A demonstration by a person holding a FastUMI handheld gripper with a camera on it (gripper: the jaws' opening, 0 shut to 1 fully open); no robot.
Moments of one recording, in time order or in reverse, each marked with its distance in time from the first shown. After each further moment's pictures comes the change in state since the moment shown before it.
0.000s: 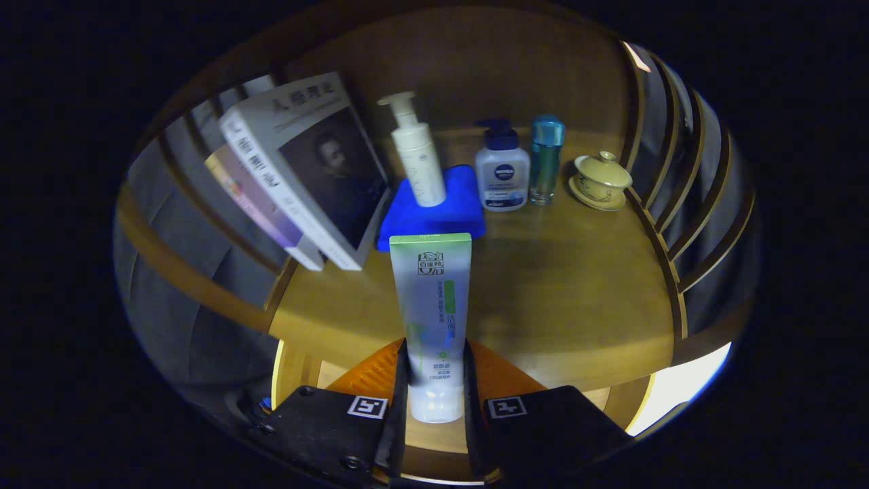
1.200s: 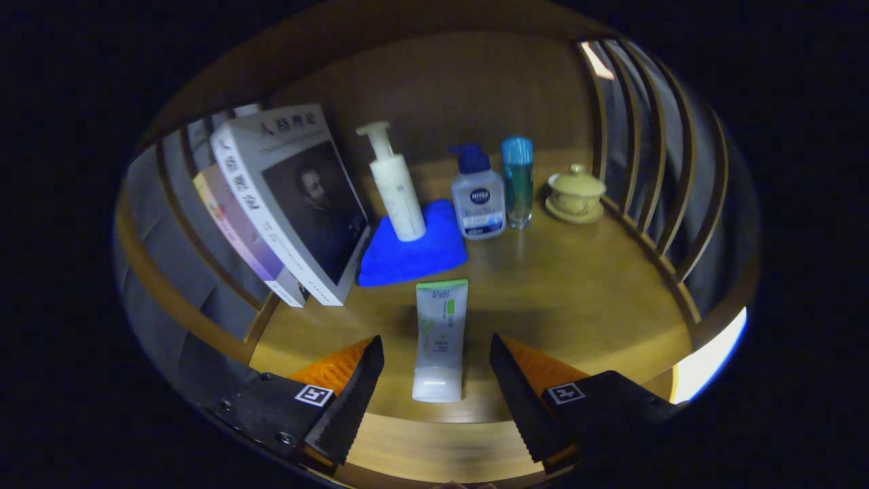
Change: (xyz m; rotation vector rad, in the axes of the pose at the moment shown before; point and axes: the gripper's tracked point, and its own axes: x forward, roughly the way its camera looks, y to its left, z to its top) arm 0.001 0.004 0.000 -0.004 -0.331 -0.043
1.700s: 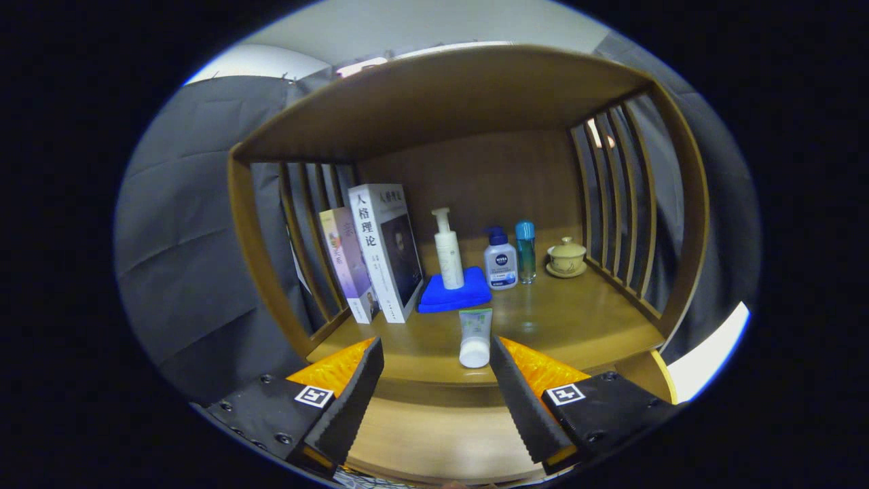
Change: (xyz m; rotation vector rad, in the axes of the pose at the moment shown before) arm -0.124 0.042 -0.034 -0.084 -0.378 0.077
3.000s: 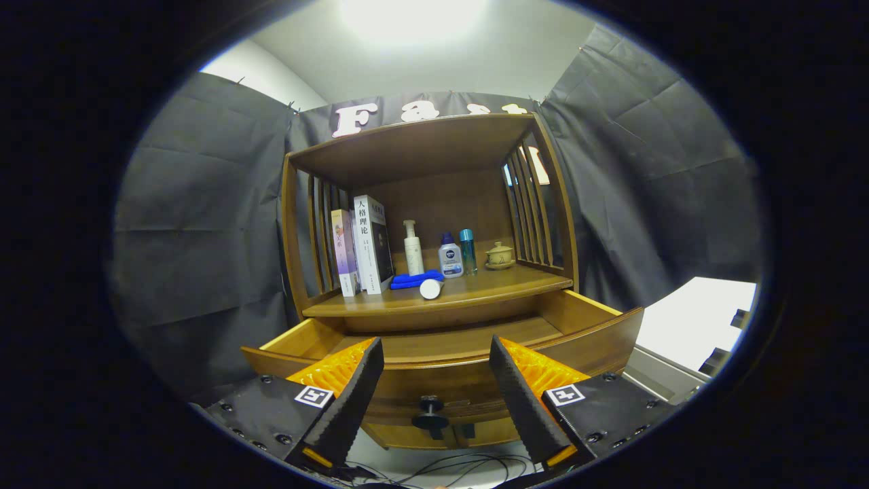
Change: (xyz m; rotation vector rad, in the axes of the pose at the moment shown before) arm -0.141 -0.025 -0.125 0.006 -0.224 -0.152
